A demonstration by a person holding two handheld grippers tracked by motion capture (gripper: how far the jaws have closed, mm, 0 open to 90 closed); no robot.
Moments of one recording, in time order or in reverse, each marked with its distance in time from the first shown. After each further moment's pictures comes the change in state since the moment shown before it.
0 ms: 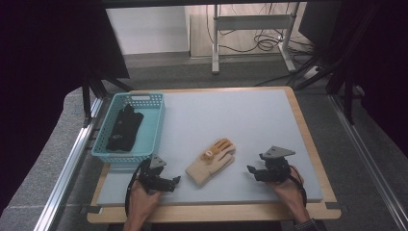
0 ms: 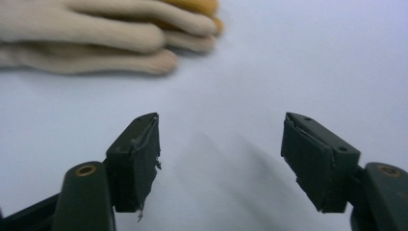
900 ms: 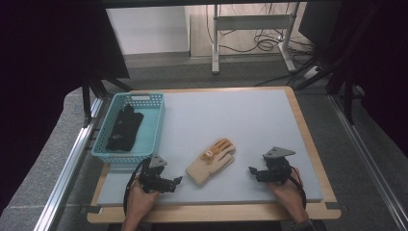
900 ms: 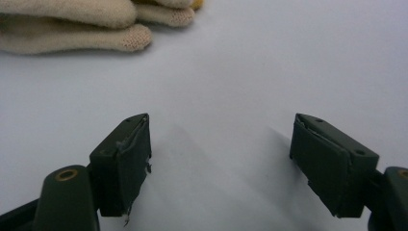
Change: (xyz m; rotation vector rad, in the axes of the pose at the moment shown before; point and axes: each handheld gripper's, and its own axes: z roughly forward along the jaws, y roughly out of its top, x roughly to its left) left arm -0.010 0.012 -0.013 -0.016 -0.062 0.015; right arm -0.007 -0.008 0.007 0.033 -0.015 0.019
